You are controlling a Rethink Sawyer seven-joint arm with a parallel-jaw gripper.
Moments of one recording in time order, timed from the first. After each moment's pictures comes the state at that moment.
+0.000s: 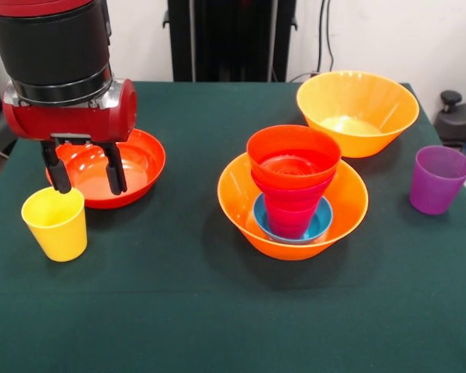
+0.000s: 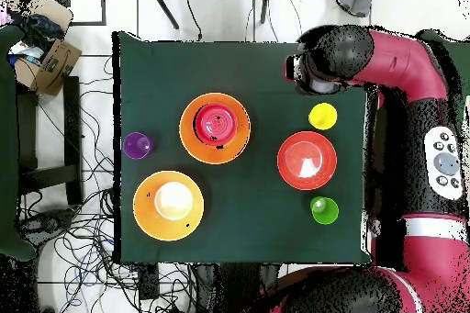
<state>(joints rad) -0.64 -0.48 0.51 1.03 -0.45 1.11 1.66</state>
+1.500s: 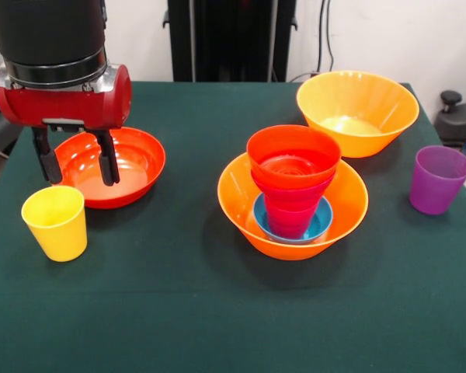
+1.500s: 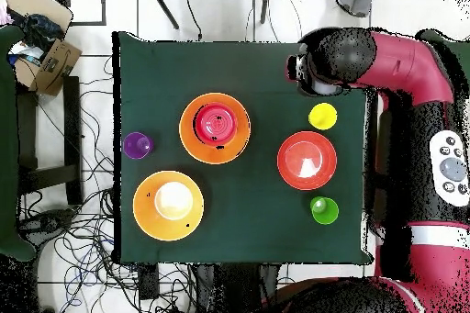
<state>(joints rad) -0.65 -0.52 0.51 1.07 -0.46 1.08 1.66</state>
